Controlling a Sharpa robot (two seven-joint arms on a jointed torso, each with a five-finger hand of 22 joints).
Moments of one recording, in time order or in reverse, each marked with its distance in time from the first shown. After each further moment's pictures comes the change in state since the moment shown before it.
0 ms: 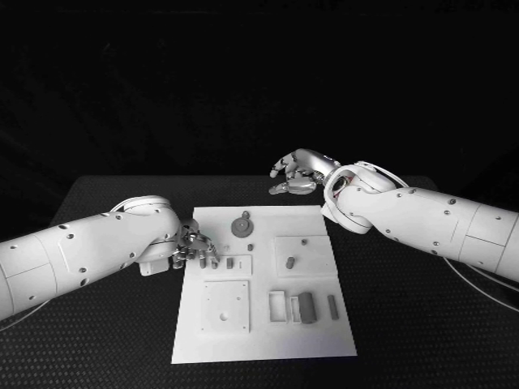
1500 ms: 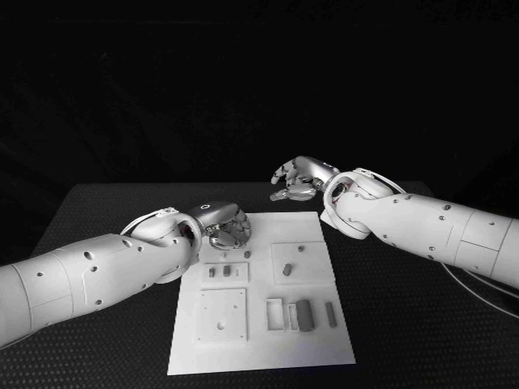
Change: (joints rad) left arm -0.037 0.060 -0.024 -0.021 -0.331 -0.512 0.690; left_hand 0.520 -0.056 0.059 -0.068 0.017 -0.171 0.101 -0.095 -0.146 -0.172 0.172 -0.862 -0.580 -0.032 0.157 -0.279 -0.130 0.016 -0.055 0.141 -0.223 -0.103; right arm -0.001 -0.001 0.000 -0.025 0.000 0.000 0.001; right_hand 0.000 0.000 0.000 0.000 0.000 -0.003 -0.001 0.000 0.000 0.000 0.000 0.000 -0.001 0.000 0.000 0.000 0.000 0.000 -0.002 0.002 0.000 0.000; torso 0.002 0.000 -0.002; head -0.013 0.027
